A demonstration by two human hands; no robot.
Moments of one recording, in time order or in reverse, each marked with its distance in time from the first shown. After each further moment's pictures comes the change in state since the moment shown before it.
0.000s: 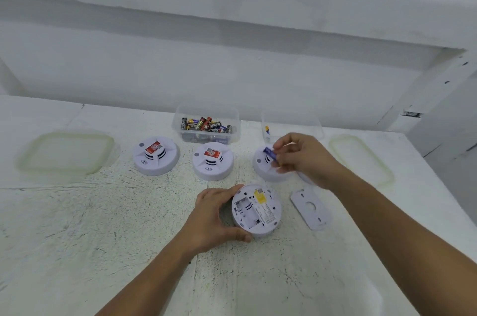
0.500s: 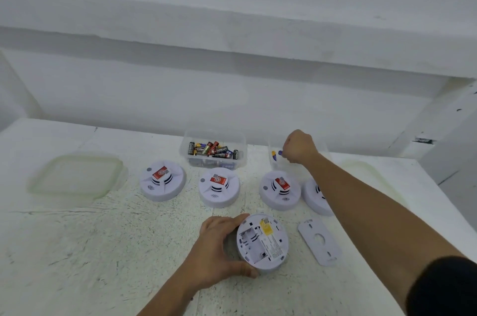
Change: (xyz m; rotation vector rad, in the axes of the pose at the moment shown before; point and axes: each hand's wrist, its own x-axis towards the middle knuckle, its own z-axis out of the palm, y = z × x) left_hand 0.000 0.000 0.000 -0.014 0.013 -0.003; right_hand 0.137 -0.001 -0.014 -0.884 0.293 0.037
